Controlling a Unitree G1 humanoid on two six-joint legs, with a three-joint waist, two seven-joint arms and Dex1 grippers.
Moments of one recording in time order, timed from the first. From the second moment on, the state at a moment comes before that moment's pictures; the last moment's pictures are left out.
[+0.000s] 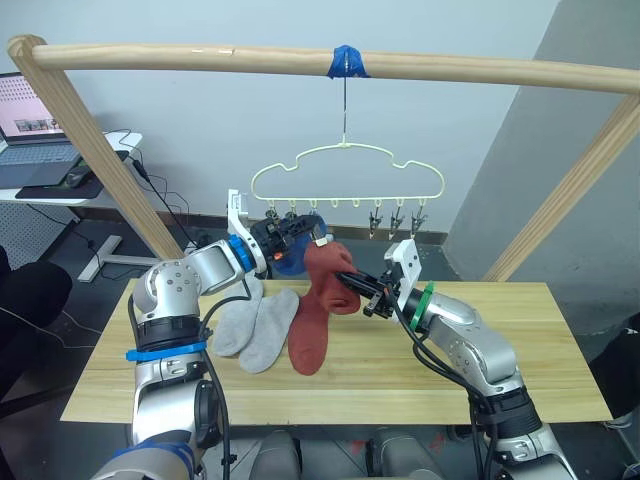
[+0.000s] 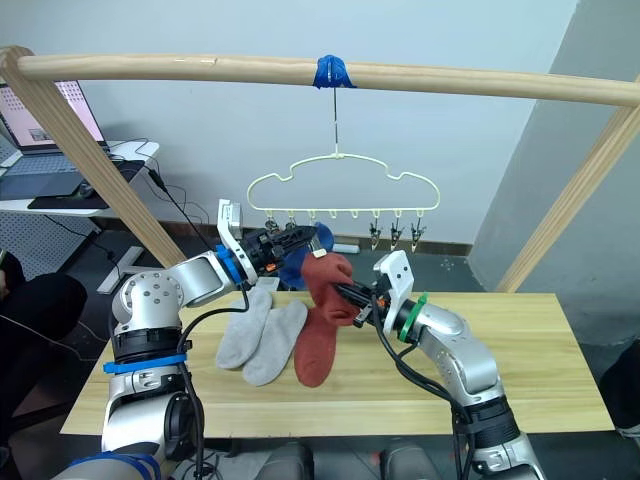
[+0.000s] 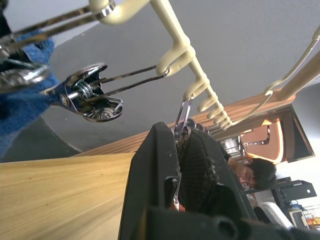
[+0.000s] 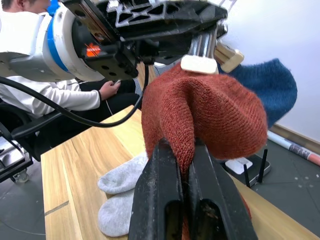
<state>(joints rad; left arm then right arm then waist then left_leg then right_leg) -0.66 0.28 0.36 0.20 -0.90 1.12 -0.46 -0.30 -0.17 0.18 -0.10 0.37 0.47 0.68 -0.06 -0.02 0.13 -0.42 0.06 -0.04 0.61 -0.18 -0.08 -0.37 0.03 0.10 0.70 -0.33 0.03</state>
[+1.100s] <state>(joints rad) -0.60 0.35 0.28 0.12 -0.88 1.08 -0.56 -0.34 -0.12 0.17 -0.07 0.40 0.51 0.61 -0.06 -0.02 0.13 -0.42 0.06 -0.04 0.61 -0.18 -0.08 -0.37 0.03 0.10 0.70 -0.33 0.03</state>
